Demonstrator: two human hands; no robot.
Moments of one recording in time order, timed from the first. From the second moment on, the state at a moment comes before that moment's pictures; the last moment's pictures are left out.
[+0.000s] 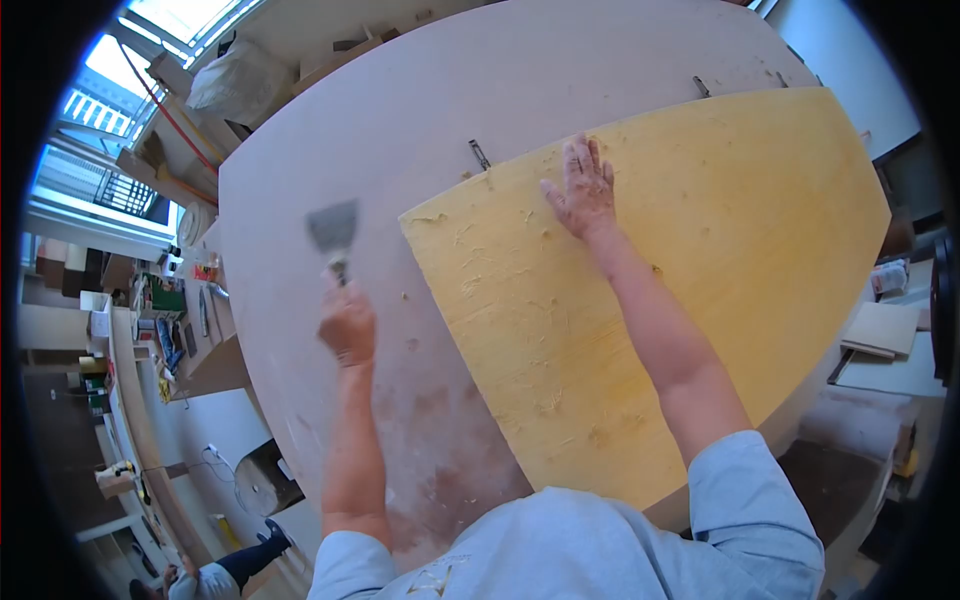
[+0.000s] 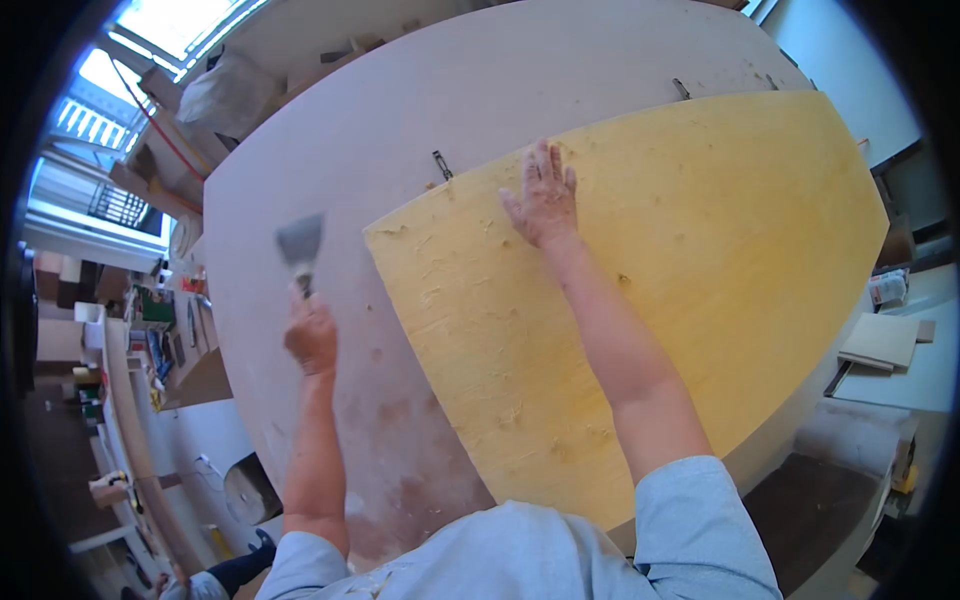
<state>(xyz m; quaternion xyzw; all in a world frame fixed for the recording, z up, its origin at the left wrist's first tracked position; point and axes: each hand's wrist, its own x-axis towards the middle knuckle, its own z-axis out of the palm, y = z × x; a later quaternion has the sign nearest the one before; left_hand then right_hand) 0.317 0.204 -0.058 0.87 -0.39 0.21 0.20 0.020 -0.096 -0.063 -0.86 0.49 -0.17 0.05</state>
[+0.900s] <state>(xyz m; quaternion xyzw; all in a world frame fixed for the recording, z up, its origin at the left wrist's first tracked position) 0.387 0.280 -0.120 0.93 -0.28 0.24 0.03 0.163 -0.016 -0.059 -0.87 0.49 -0.05 0.07</state>
